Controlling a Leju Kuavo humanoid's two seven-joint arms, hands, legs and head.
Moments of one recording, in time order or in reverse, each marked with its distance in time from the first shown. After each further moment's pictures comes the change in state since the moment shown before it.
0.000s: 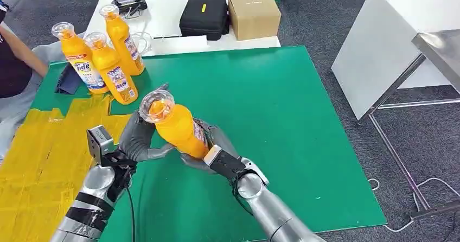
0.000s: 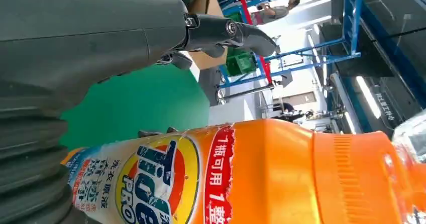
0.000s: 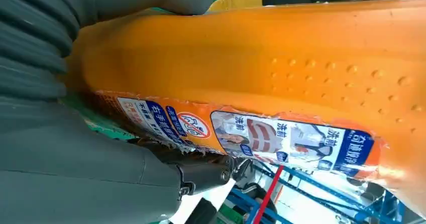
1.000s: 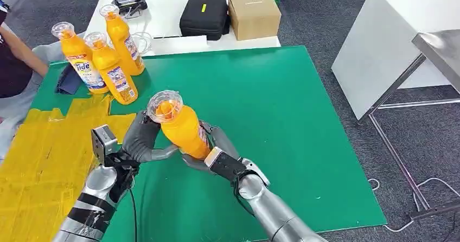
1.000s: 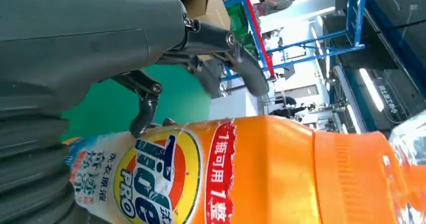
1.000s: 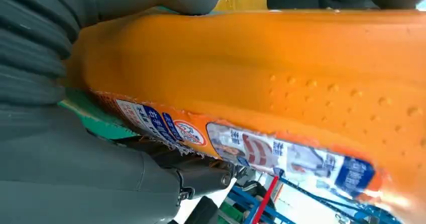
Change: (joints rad) left arm 0.007 -0.009 -0.027 -0.026 0.021 -0.021 0.000; right arm 0.001 -0.014 0.011 0.008 -0.006 -0.030 -0.002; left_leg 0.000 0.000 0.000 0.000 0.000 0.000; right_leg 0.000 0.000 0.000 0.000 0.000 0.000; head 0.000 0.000
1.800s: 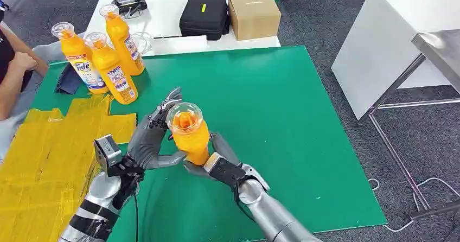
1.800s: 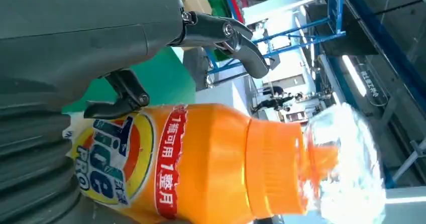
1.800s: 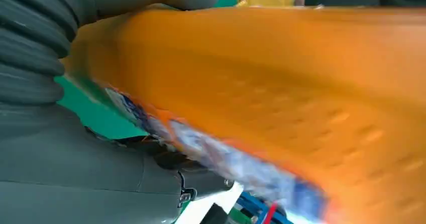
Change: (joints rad) left arm 0.038 0.001 -0.075 -0.100 -0.012 -0.008 0.000; right arm 0.018 0.003 0.010 0.036 0.018 -0.011 0.006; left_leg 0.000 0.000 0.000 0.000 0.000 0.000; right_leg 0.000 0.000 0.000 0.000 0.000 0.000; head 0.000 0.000
